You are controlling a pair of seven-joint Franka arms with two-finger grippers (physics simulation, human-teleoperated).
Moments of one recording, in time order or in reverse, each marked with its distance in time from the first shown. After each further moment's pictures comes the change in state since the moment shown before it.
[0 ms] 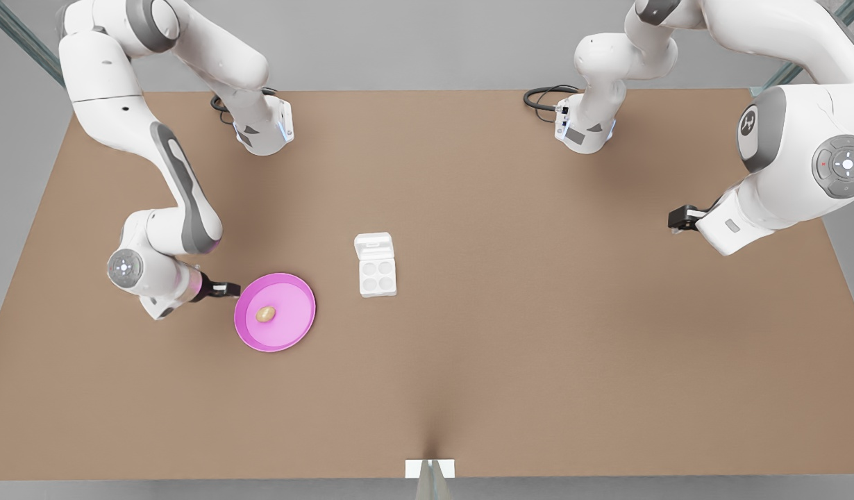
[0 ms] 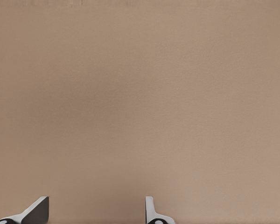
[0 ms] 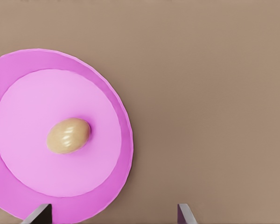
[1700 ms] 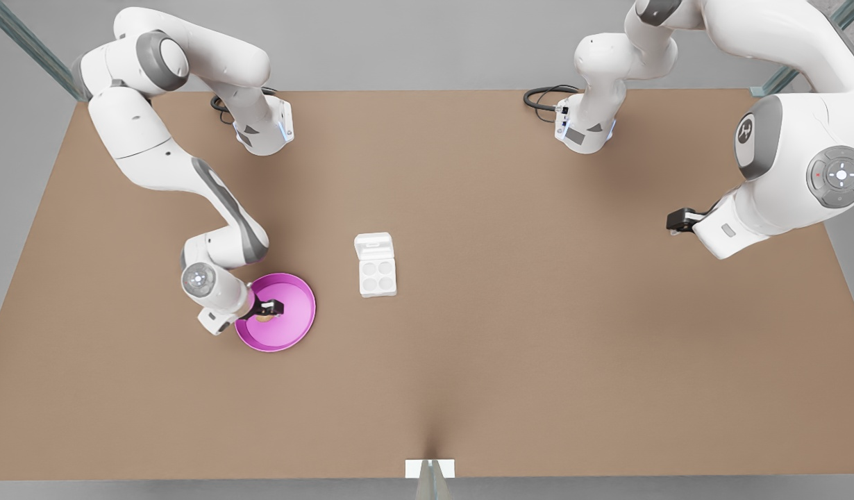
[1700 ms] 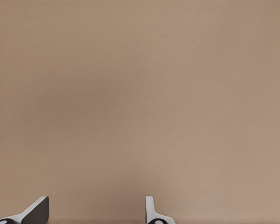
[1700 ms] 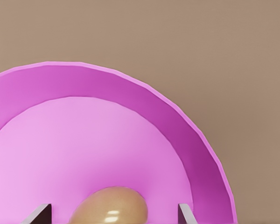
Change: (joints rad) left arm 0.005 0.003 0.002 -0.026 0.000 0.007 0.025; right arm 0.159 0.241 -0.046 0.037 -0.238 0.258 0.186
